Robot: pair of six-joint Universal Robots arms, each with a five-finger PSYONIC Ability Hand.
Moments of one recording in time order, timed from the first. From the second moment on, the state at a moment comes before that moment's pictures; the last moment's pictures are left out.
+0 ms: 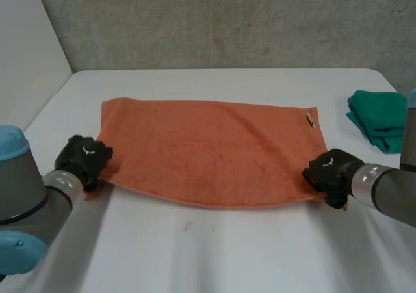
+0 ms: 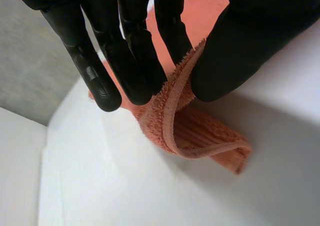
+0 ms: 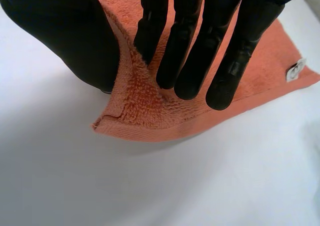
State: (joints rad) left arm 4.49 -1.90 -1.83 3.37 -1.54 3.83; right arm 1.78 -1.12 1.53 0.32 1.33 2.30; left_hand 1.16 1.20 1.20 1.20 0.97; right_hand 0.99 1.17 1.18 1.19 1.00
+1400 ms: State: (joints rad) left arm 4.59 -1.77 -1.78 2.98 -1.40 4.21; right arm 1.59 -1.33 1.62 0.51 1.32 2.05; left_hand 1.16 1.20 1.19 1.20 0.97; right_hand 0.99 1.17 1.18 1.19 1.00
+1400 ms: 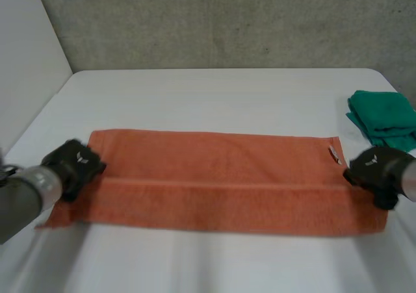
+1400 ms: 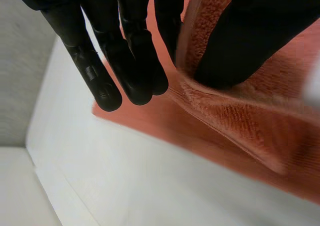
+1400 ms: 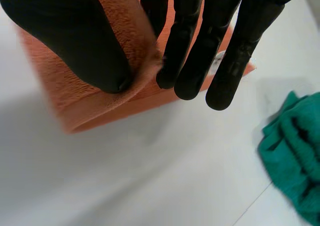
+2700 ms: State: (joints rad) left arm 4.61 -2.03 -1.51 3.41 -1.25 3.59; right arm 1.75 -1.29 1.61 -0.09 1.37 2.48; left_hand 0.19 0.20 0.21 0.20 0.05; right_hand 0.21 0.22 0.22 0.24 0.07
